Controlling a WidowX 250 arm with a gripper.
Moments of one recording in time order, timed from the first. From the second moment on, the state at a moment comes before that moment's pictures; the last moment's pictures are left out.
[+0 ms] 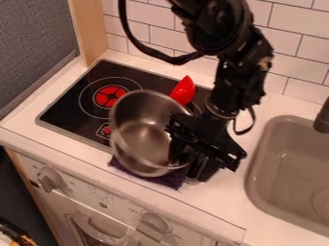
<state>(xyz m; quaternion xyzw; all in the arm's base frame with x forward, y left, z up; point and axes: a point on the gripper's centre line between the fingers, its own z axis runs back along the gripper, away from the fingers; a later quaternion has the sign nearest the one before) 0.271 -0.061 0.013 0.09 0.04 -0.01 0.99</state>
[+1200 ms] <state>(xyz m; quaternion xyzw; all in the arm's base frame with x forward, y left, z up) 0.338 0.042 0.078 0.06 -0.04 0.03 1.00</state>
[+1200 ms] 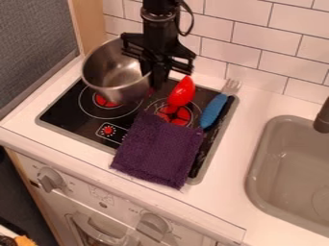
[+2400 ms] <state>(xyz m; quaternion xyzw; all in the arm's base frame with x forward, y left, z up) 0.409 0.098 0.034 0.10 -0.02 0.09 0.99</state>
